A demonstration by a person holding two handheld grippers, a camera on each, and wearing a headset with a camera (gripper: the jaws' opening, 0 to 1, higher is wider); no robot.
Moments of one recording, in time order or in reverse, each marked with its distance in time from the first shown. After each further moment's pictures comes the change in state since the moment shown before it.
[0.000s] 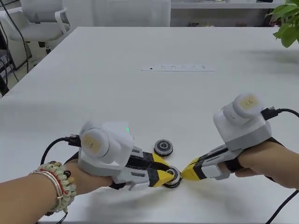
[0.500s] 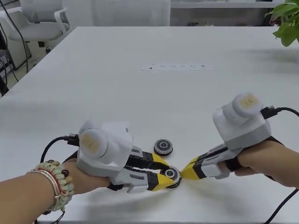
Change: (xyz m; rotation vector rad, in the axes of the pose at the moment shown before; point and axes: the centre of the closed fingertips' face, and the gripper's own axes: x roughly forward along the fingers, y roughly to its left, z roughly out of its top) left arm -0.001 -0.003 0.003 0.029 0.015 -0.006; right arm -0.001 0.000 0.001 -0.008 -0.005 -0.002
